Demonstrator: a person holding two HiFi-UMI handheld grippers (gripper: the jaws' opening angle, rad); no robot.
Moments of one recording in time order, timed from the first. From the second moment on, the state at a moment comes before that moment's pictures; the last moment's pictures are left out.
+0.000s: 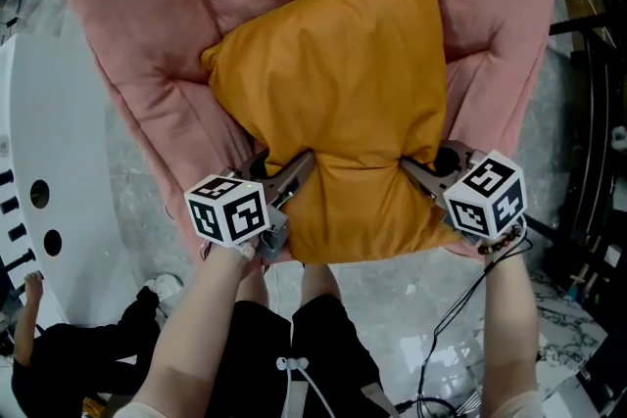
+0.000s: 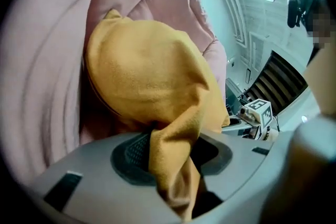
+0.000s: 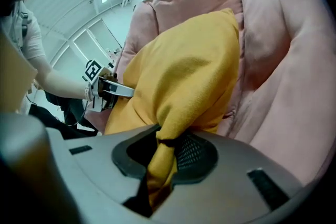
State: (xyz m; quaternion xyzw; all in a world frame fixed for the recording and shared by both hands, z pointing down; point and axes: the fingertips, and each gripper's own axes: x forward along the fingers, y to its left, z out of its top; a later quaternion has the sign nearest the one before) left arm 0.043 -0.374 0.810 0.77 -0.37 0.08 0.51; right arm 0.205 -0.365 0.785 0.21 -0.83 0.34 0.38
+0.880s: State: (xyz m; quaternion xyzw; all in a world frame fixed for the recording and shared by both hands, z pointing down) left arm 0.015 -0.404 0.509 0.88 -0.38 -0.05 0.28; right arm 0.172 -0.349 0.514 0.35 -0.89 0.17 0.22
